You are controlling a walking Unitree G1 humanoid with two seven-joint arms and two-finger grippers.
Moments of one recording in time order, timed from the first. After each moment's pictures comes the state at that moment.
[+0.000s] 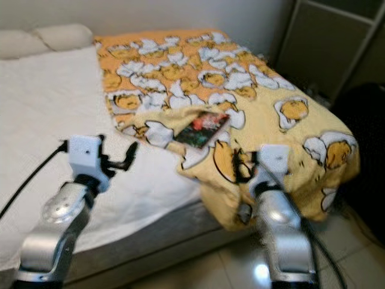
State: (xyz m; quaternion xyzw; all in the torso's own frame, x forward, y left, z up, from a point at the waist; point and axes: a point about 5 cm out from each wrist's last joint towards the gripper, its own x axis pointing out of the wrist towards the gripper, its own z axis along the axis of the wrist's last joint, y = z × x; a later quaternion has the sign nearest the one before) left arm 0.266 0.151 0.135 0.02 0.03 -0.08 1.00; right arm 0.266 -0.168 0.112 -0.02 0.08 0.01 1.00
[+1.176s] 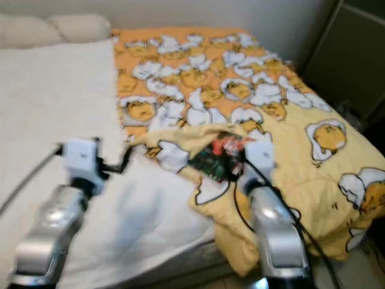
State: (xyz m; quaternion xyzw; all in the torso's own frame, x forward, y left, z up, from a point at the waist) left arm 0.263 0.155 0.132 0.04 0.03 -0.09 1.00; right arm 0.269 -0.160 0.114 -0.02 0.07 0.05 1.00
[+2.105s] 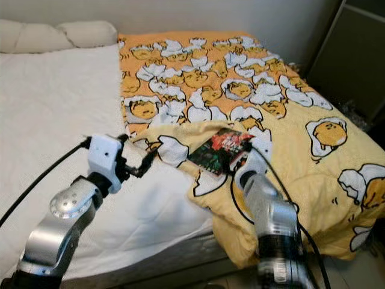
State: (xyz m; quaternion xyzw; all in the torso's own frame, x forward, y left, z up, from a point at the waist) left arm 0.272 0.126 0.136 0.07 0.04 -0.23 0.97; right arm 0.324 -0.169 0.080 0.21 0.22 0.03 0.95
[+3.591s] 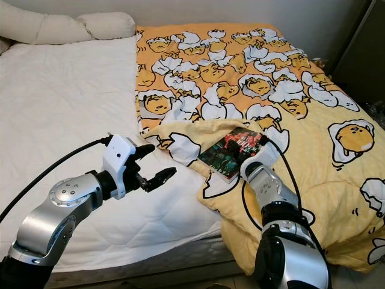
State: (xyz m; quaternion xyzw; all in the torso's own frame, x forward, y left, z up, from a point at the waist) left arm 0.266 0.112 0.143 0.07 0.10 -0.39 0.91; right arm 0.343 -0.193 0.062 0.34 0.22 -0.04 0.91
